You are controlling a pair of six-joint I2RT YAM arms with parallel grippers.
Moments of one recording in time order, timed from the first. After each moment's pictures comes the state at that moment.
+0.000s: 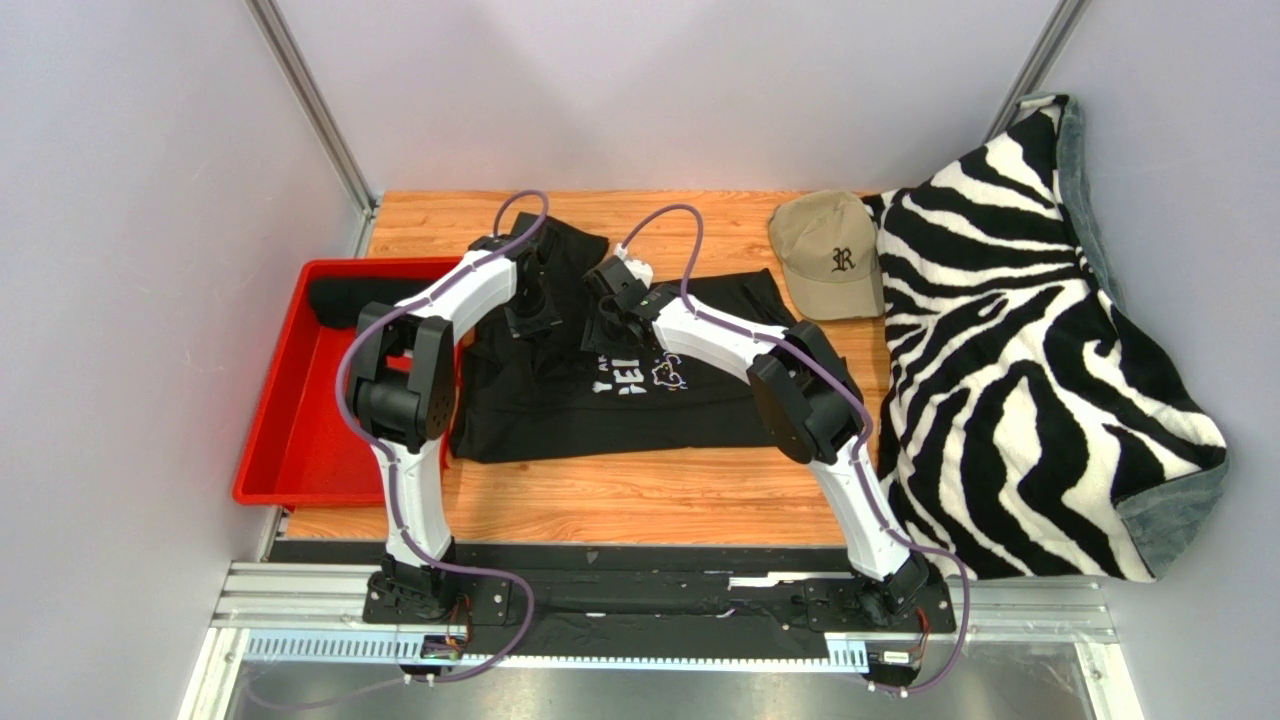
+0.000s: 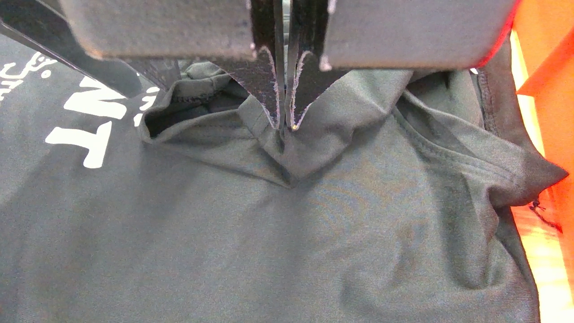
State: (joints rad) left arm -0.29 2.01 1.55 -0.77 -0.14 -0.56; right arm 0.77 2.29 1.83 -0.44 0.10 0.85
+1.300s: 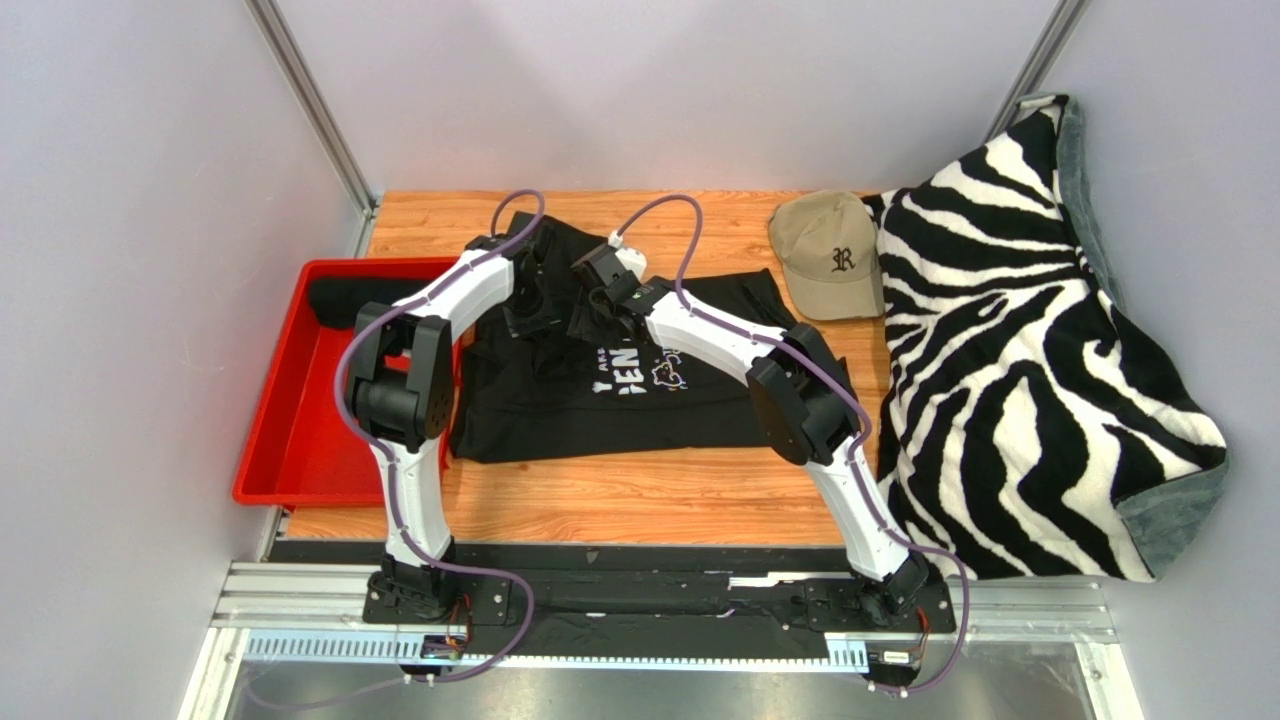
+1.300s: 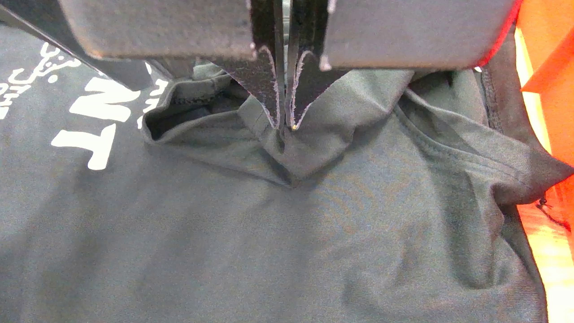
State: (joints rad) left arm -0.27 2.01 1.55 -0.77 -0.11 -0.56; right arm 0.79 2.30 1.92 -0.45 0.13 0.94
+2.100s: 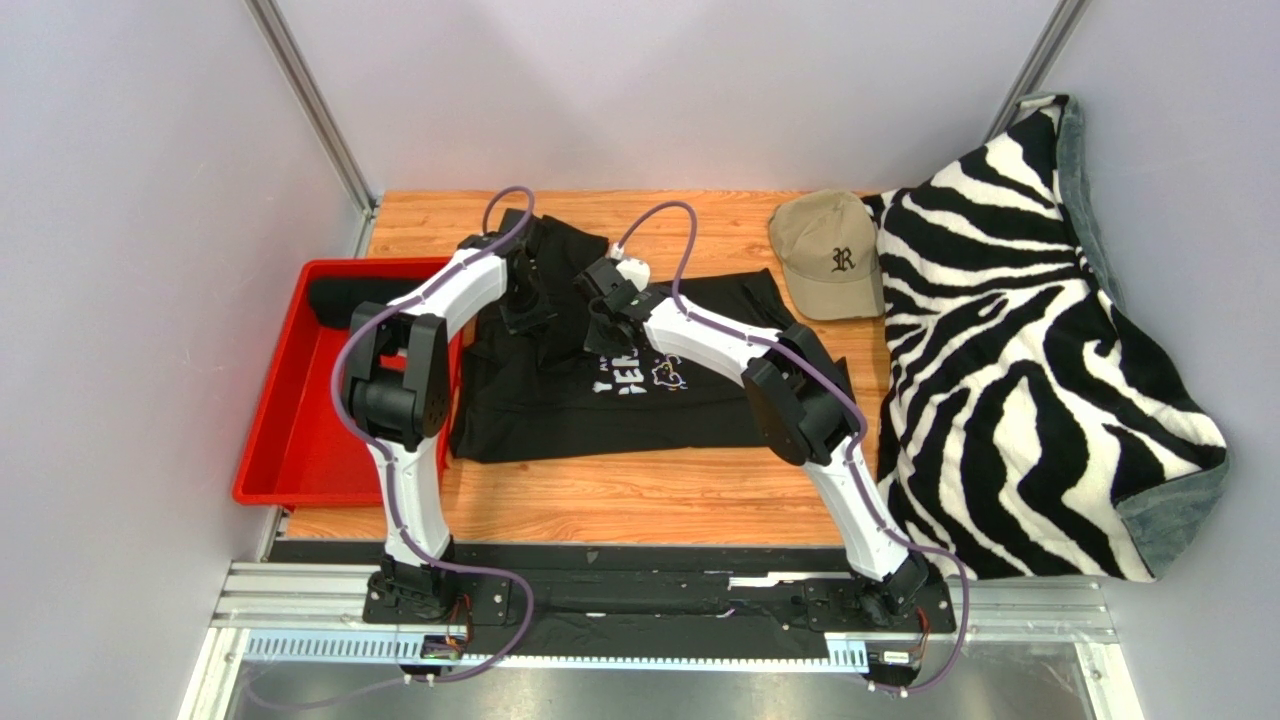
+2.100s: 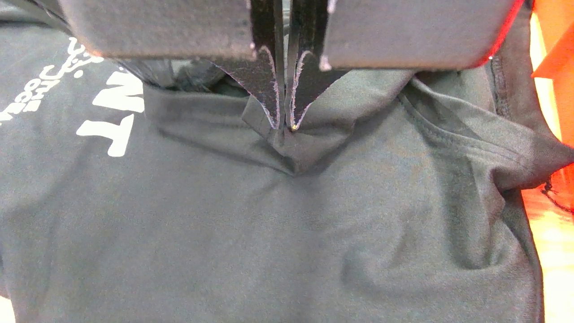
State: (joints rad) left arm -0.25 2.01 1.55 -0.74 -0.07 -0.58; right arm 0.79 2.31 1.89 -0.51 0.19 0.89
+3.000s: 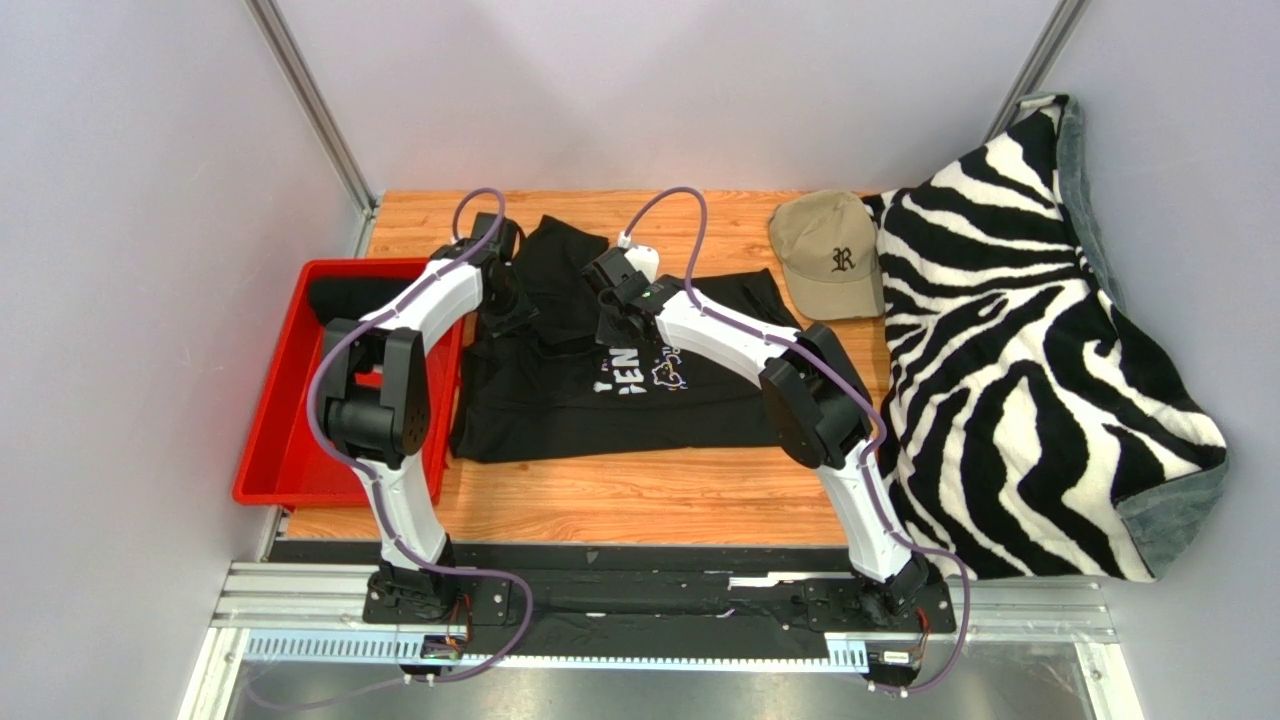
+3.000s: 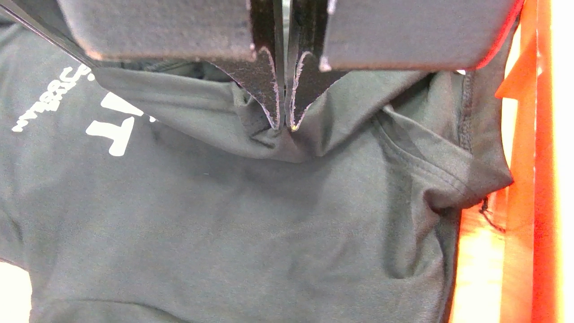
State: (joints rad) left arm -0.19 1.89 1.43 -0.67 -0.06 -0.62; right arm 0.77 2.23 1.85 -0.54 0.24 0.80
